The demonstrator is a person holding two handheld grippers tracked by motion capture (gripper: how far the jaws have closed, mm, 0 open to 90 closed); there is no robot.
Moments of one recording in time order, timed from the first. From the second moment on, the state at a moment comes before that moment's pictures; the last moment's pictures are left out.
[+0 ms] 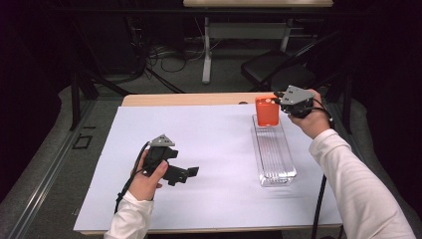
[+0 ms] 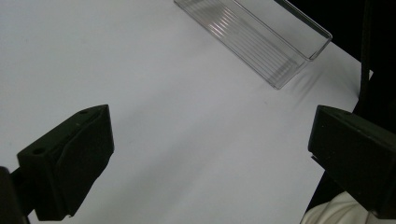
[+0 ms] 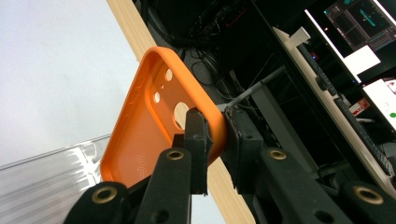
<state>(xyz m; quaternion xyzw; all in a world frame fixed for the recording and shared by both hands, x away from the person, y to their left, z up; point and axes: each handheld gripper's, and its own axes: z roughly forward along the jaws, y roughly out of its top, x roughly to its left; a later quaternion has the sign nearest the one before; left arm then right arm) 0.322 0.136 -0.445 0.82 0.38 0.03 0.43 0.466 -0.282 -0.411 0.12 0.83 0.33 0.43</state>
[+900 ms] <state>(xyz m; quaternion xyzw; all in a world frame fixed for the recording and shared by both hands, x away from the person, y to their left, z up) 0.325 0.141 -0.449 0.81 0.39 0.03 0.43 0.479 -0.270 -0.445 0.12 0.82 0.32 0.45</state>
